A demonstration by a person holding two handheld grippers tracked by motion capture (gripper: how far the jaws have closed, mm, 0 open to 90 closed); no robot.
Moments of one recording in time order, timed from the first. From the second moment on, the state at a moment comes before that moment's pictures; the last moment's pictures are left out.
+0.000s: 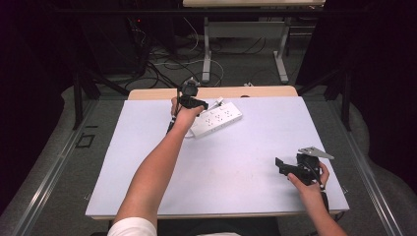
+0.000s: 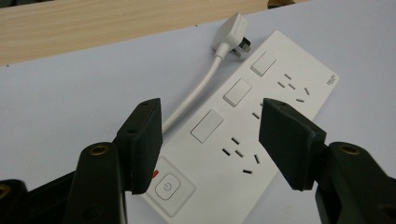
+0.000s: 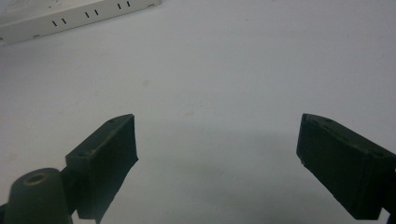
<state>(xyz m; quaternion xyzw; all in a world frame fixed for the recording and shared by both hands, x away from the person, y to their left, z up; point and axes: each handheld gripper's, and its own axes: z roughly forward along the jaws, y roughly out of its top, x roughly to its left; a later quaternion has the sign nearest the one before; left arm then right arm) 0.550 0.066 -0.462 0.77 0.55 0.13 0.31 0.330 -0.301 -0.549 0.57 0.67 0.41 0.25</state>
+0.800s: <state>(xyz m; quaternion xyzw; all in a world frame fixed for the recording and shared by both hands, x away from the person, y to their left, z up) 0.508 0.070 -0.432 0.82 0.45 0.11 0.33 0.329 -0.300 -0.549 0.57 0.67 0.41 0.25</state>
